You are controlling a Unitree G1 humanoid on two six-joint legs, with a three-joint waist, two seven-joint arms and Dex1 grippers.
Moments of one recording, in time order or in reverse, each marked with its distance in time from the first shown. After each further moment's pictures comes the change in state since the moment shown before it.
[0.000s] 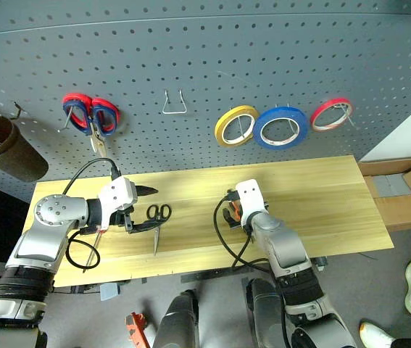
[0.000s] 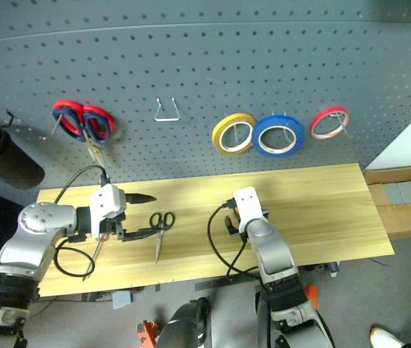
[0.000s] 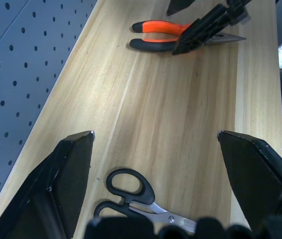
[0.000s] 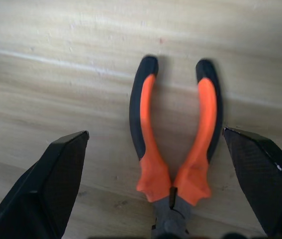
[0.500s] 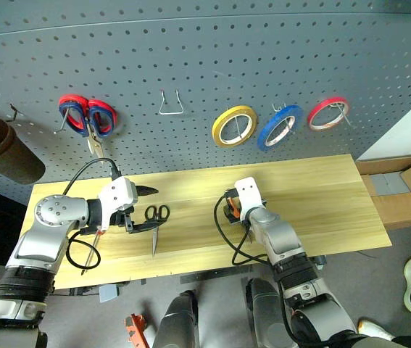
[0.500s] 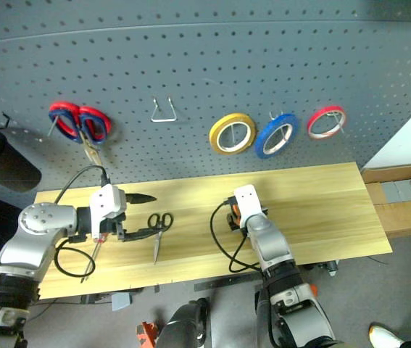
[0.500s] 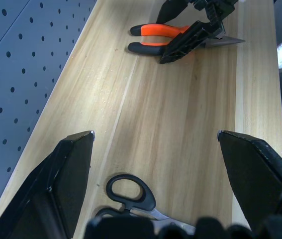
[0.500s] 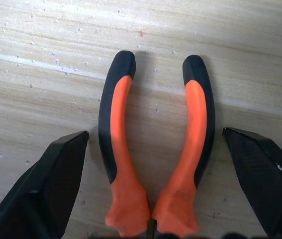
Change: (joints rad) left arm 0.016 -0.011 0.009 -0.012 -0.006 0.002 0.013; right arm -0.095 -0.021 -0.035 0.234 0.029 -0.141 -0.018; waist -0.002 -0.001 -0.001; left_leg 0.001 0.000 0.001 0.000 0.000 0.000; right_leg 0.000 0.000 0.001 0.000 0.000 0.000
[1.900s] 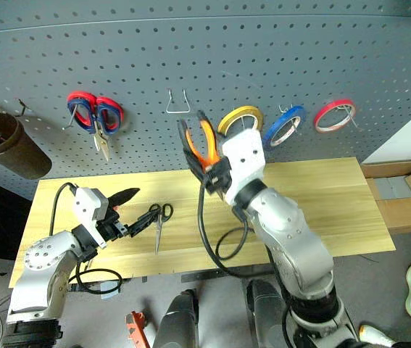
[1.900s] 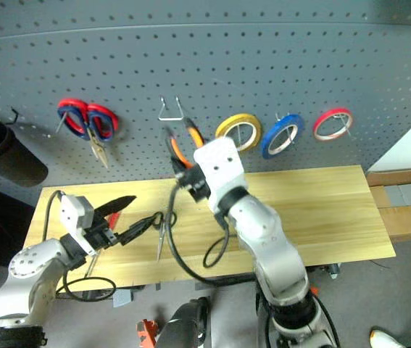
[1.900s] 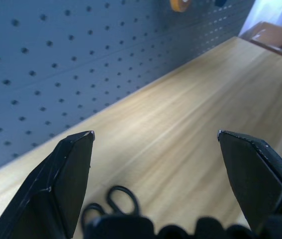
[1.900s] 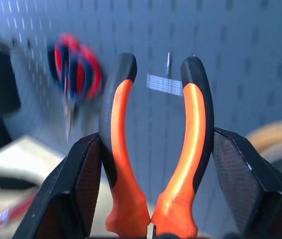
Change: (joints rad) left arm 0.310 -0.212 0.265 -0.277 -0.264 0.183 0.266; right arm -0.029 0.007 0.197 -0.837 0.059 -0.037 0.128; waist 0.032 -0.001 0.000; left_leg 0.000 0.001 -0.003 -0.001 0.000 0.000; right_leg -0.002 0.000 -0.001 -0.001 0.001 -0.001
